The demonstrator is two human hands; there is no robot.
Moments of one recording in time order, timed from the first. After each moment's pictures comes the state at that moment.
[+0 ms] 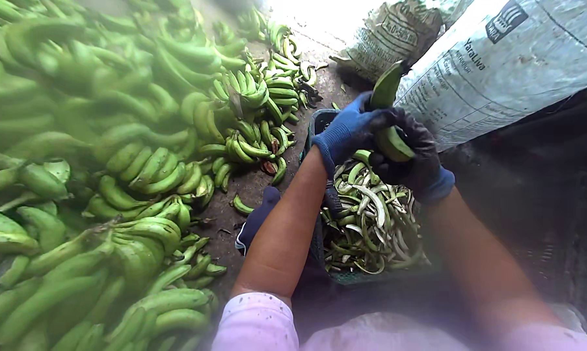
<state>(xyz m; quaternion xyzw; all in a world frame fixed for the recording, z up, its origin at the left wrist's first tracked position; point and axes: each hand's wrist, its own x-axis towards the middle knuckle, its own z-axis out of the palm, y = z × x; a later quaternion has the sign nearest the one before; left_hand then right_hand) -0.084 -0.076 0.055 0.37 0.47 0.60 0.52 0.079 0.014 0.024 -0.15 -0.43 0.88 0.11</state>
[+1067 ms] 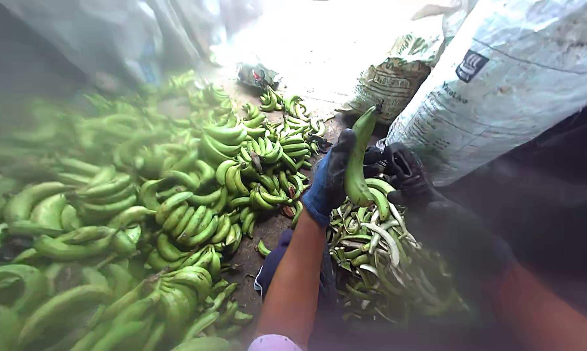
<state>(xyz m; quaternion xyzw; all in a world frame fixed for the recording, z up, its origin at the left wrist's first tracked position) -0.079 -0.063 0.032 0.39 0.34 0.71 0.48 0.163 0.007 0.036 -0.06 -0.55 0.81 0.19</state>
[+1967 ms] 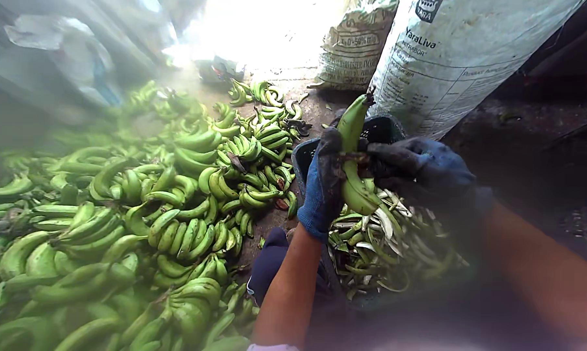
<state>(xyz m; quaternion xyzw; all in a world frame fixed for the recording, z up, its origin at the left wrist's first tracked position) -0.015 -0.094 0.053 0.43 0.46 0.67 0.39 0.177 0.022 0.050 -0.18 -0.92 0.17 0.29</state>
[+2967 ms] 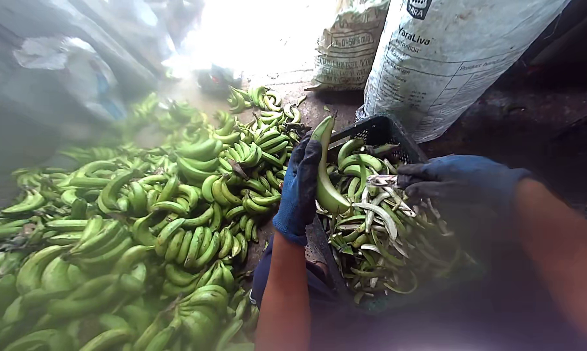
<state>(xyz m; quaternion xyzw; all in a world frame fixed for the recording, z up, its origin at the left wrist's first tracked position) -0.054 -0.104 0.060 0.38 0.60 0.56 0.42 0.221 0.058 0.032 -0.33 -0.90 0.29 -0.08</state>
